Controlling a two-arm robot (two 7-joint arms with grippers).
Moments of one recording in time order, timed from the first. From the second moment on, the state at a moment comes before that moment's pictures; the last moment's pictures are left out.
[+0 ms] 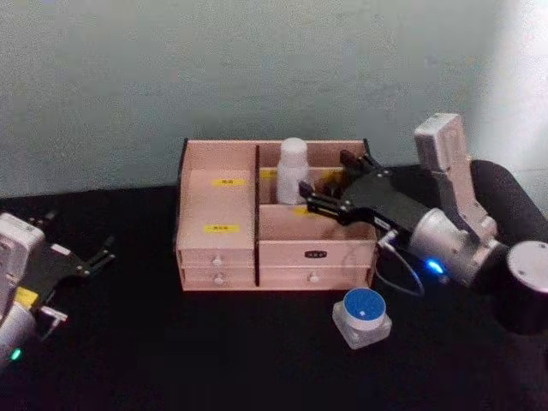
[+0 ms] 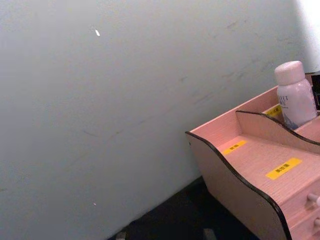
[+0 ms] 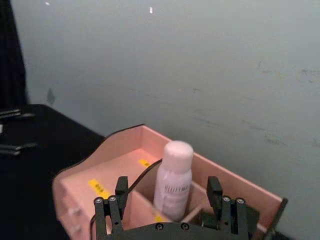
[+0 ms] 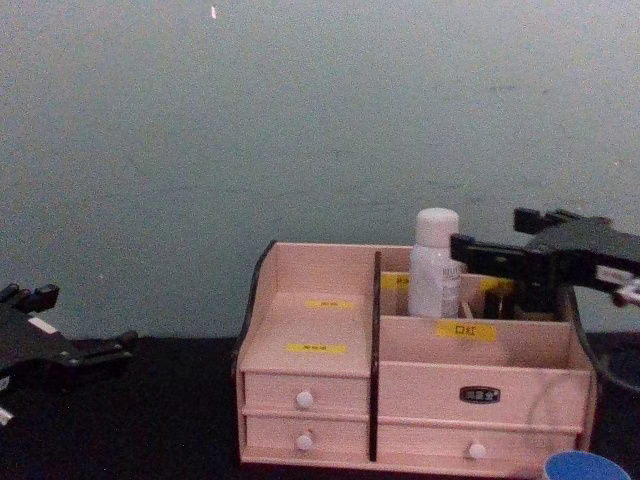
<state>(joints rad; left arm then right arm) -0.20 0.60 0.45 -1.41 -0.25 -0.12 0.03 0.33 0.36 -0.30 -1.39 0.30 0.00 0.46</state>
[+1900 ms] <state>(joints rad) -0.20 0.60 0.45 -1.41 -0.25 -0.12 0.03 0.09 0.65 -0.36 -1.57 0.41 0.18 0.51</state>
